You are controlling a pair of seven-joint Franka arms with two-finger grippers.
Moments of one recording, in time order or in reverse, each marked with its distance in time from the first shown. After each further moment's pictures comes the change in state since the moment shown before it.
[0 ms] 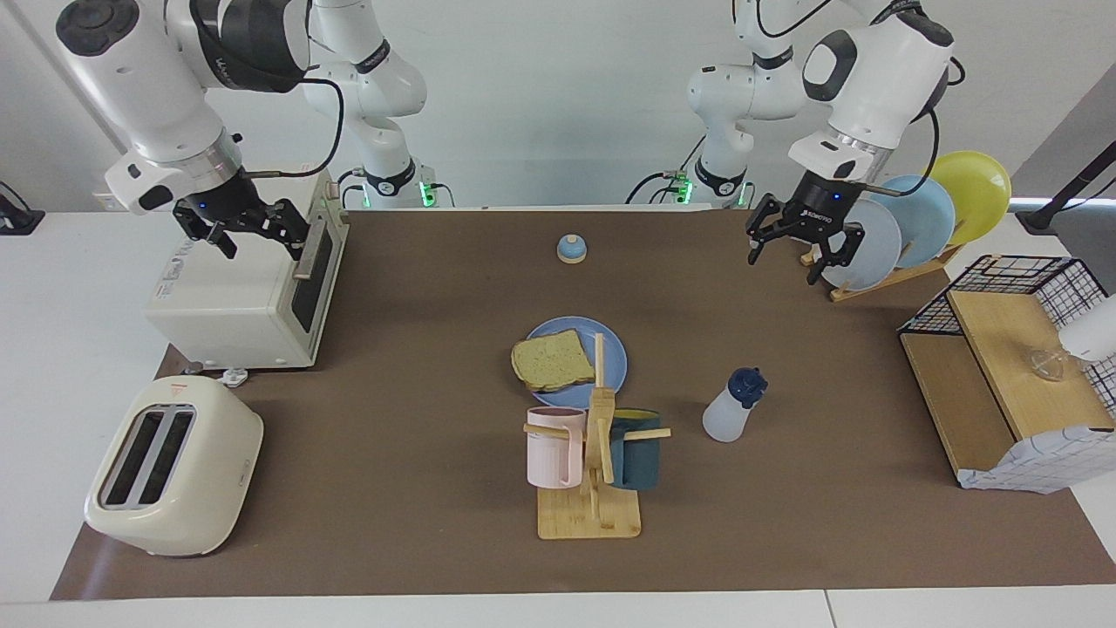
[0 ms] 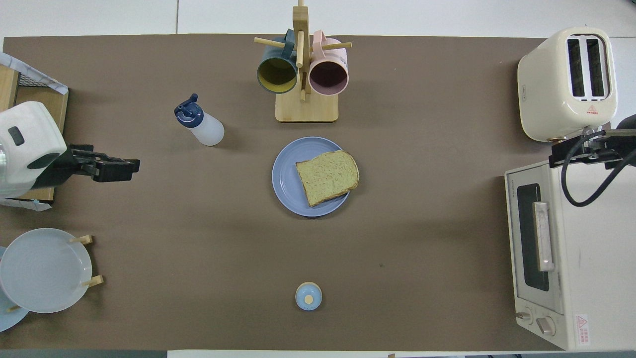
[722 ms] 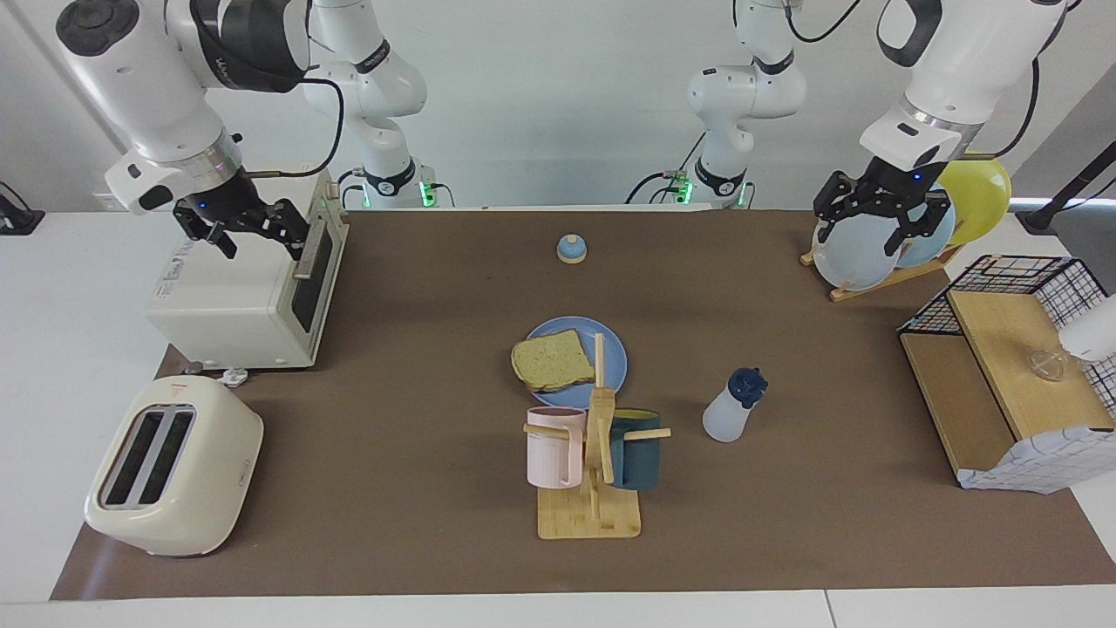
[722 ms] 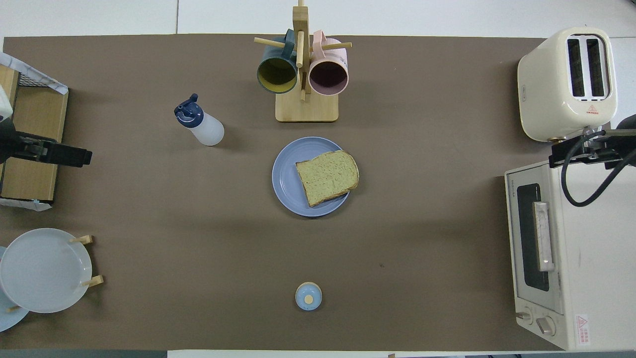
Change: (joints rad) left arm 0.036 0.130 0.003 0.316 0.120 -0.312 -0.081; right arm 0.000 0.000 0.000 0.000 0.000 0.000 0.000
